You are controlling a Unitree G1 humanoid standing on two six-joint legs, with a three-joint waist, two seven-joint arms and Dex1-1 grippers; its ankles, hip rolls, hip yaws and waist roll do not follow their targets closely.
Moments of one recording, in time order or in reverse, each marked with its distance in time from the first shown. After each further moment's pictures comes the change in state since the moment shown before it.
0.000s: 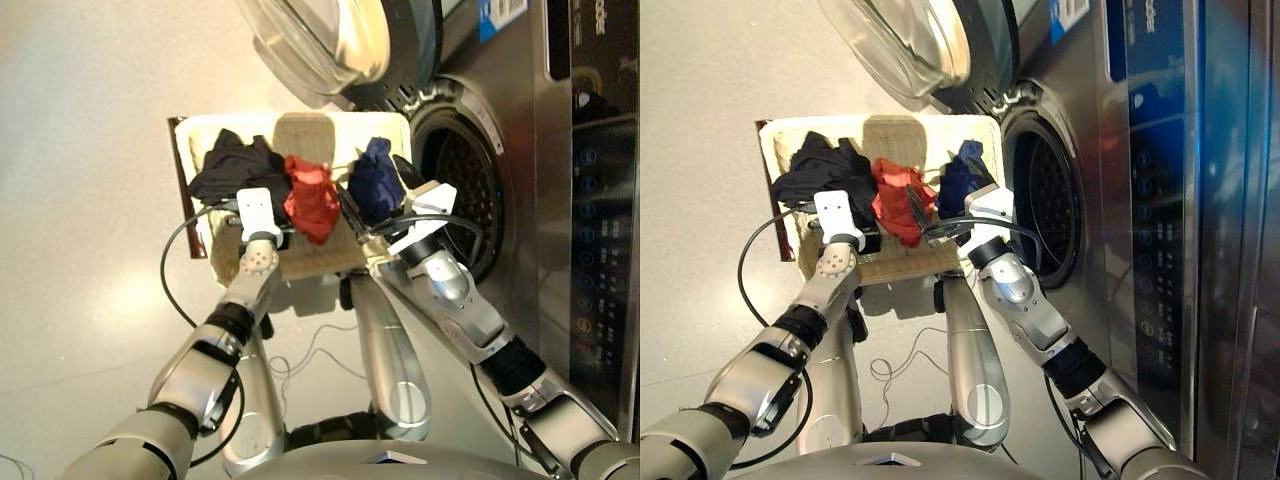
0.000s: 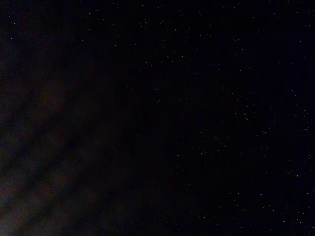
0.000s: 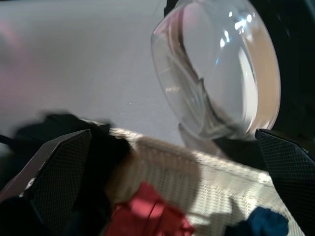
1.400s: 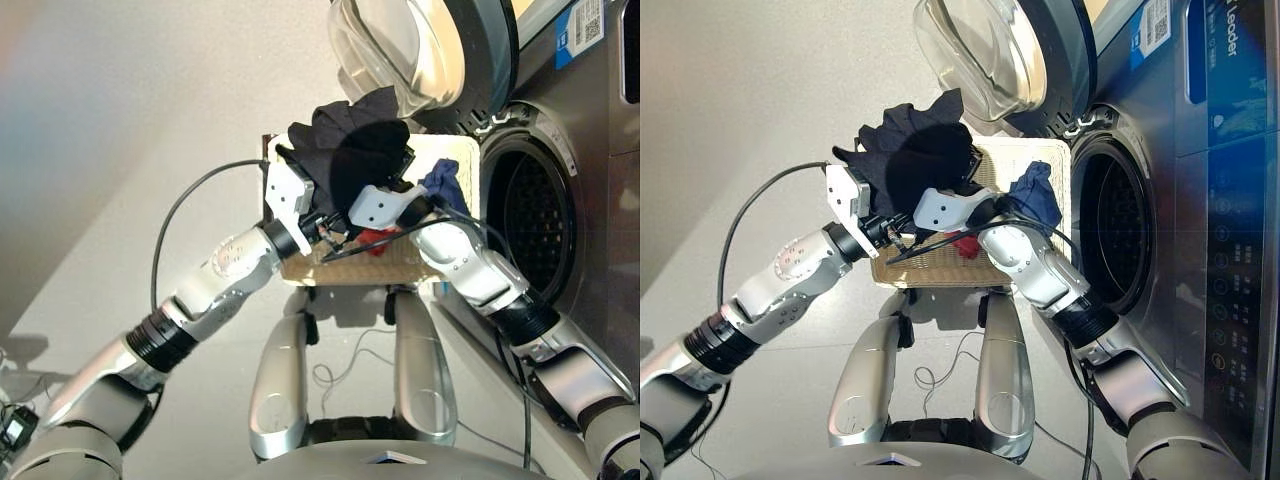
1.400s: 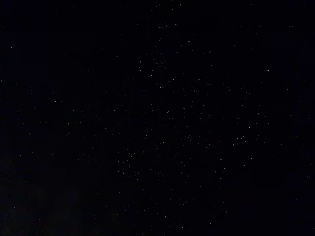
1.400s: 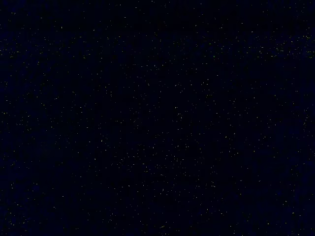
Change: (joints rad) left arm -0.112 0.484 -0.299 -0.646 -0.467 0.194 -0.608; right arm -0.290 -0.096 0.088 0.038 -0.644 0.201 0.182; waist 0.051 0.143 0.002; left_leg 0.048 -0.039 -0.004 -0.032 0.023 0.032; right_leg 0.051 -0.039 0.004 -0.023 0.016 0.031
